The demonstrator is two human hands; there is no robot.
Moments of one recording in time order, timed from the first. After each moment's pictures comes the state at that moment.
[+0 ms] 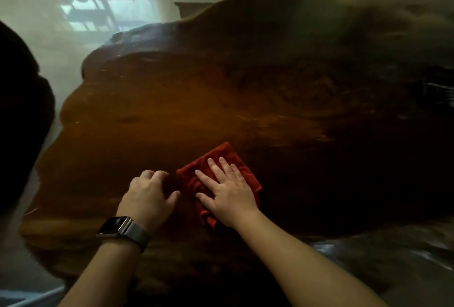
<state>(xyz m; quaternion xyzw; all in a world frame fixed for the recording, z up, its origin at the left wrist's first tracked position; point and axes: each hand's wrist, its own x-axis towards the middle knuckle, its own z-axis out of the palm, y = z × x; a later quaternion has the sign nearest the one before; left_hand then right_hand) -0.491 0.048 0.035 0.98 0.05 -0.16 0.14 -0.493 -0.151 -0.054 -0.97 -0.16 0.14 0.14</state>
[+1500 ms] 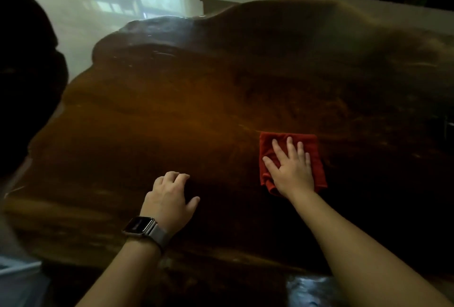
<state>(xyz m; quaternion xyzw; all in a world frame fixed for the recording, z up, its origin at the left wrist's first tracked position) -0.489 -0.013 0.009 0.97 0.06 -0.16 0.17 -0.403 -0.307 -0.049 -0.98 0.04 0.14 0.12</state>
